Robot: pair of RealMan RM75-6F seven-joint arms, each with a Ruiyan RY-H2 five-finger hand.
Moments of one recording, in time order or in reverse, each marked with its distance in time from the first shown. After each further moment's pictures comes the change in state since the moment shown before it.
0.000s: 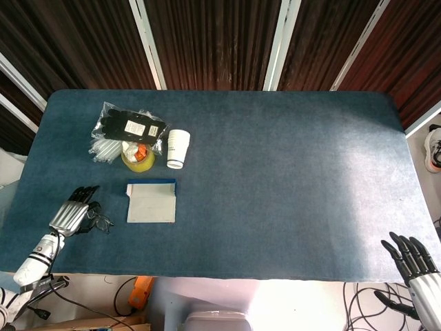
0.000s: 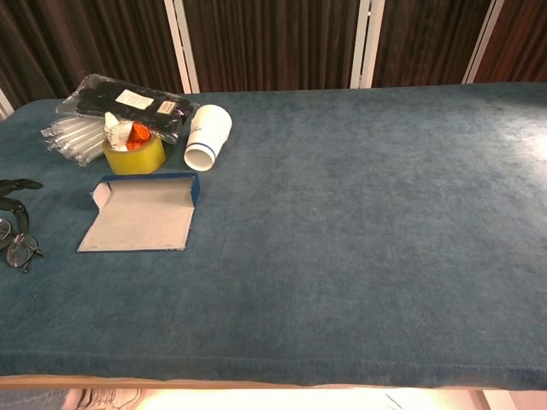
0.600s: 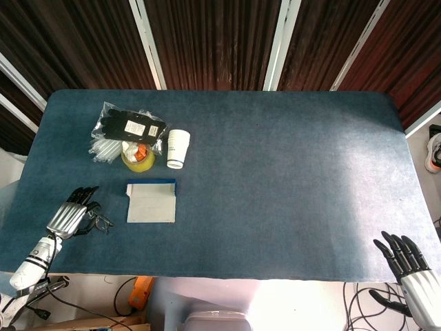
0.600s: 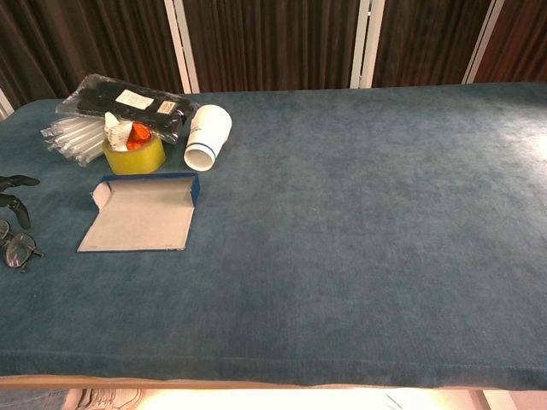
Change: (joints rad) left arm 0.024 0.020 -0.002 -0.028 0.027 0.063 -0.011; right arm 0.017 -0.006 -0.001 -0.015 -0.005 -0.035 -0.033
